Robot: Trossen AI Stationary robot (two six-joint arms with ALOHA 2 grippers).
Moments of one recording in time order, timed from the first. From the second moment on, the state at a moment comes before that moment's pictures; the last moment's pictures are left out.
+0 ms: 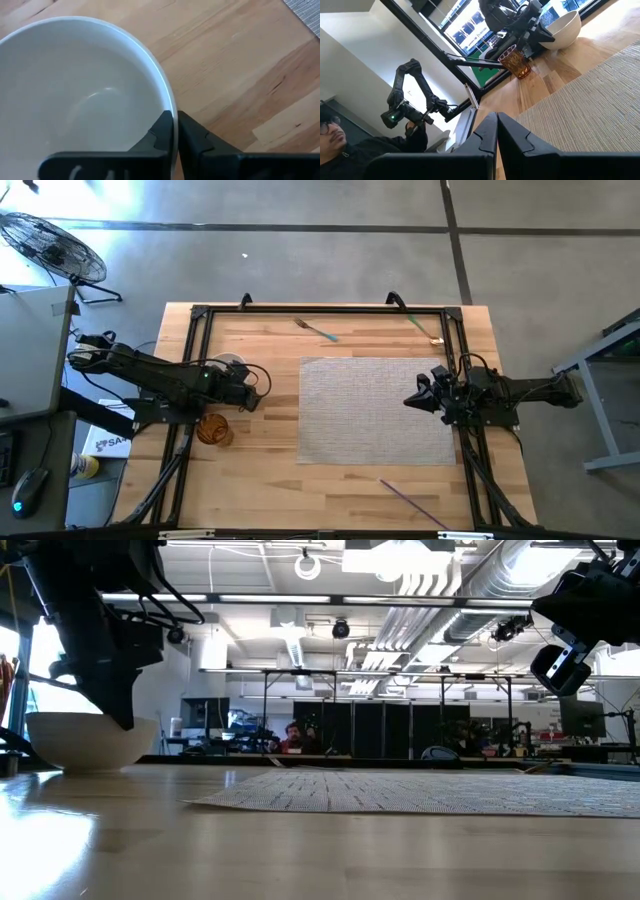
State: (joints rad) left arm -0.16 1.12 0.62 -0.84 -0.49 -1.10; right arm 0.04 0.03 0.01 0.05 -0.17 0.76
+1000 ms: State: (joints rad) left arm -0.16 1.18 0.77 -0.72 -0.42 -0.73; right arm 0.04 0.03 0.01 0.05 -0.17 0.76
